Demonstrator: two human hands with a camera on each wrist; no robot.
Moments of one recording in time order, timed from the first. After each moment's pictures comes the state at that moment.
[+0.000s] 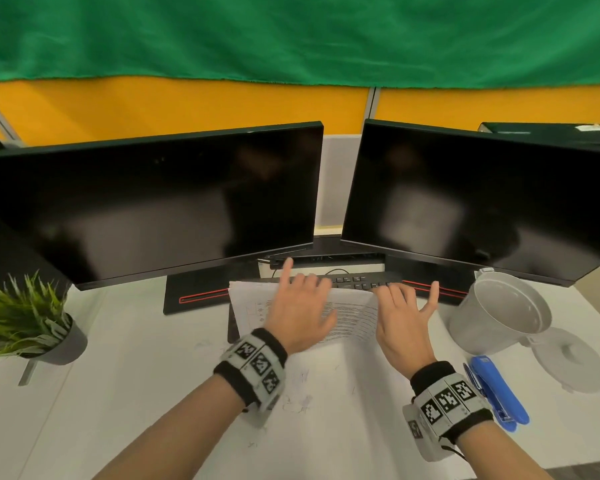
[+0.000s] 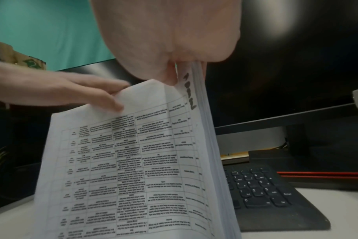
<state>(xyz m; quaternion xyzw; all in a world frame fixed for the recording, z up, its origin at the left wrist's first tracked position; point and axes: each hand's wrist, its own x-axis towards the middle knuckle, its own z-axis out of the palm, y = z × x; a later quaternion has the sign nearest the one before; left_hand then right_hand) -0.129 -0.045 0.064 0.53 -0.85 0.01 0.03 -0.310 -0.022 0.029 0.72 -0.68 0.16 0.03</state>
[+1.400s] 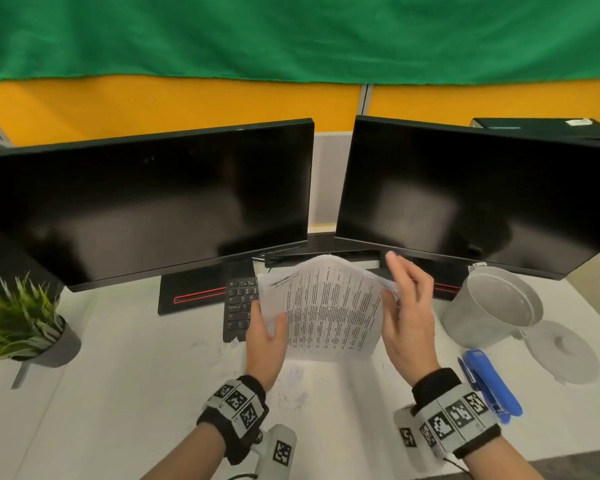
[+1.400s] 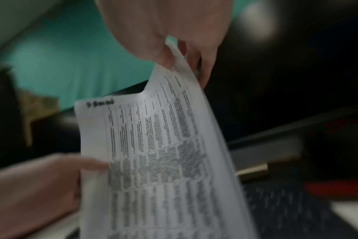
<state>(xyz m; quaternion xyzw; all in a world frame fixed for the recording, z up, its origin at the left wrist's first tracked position) -0.109 -0.002 0.014 0.55 -0.44 -0.48 0.53 -0.306 0.002 0.058 0.66 -0.58 0.46 -0.10</state>
